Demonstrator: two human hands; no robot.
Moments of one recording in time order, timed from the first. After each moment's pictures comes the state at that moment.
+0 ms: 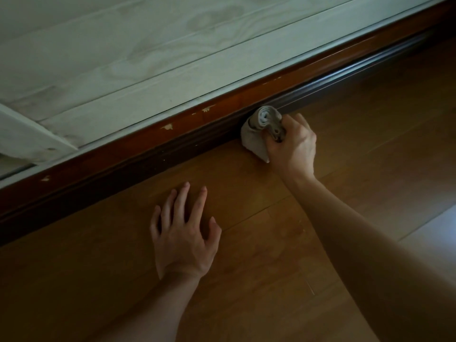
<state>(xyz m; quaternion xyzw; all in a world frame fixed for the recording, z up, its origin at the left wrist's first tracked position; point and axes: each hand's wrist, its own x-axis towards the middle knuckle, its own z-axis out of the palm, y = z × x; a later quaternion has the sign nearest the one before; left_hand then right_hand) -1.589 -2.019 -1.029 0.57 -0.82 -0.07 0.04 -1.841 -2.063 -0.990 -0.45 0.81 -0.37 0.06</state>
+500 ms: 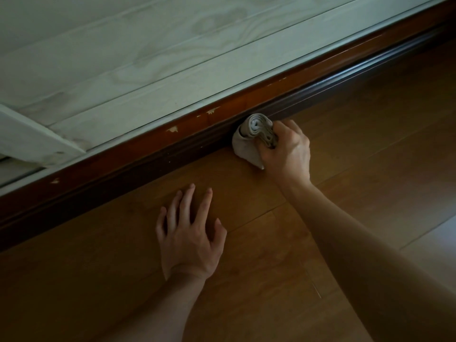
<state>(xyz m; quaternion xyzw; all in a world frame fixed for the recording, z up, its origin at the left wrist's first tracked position) -1.592 -2.020 -1.025 0.57 -0.82 -0.07 0.03 -1.820 -2.065 -0.990 -0.46 0.80 -0.38 0.07</state>
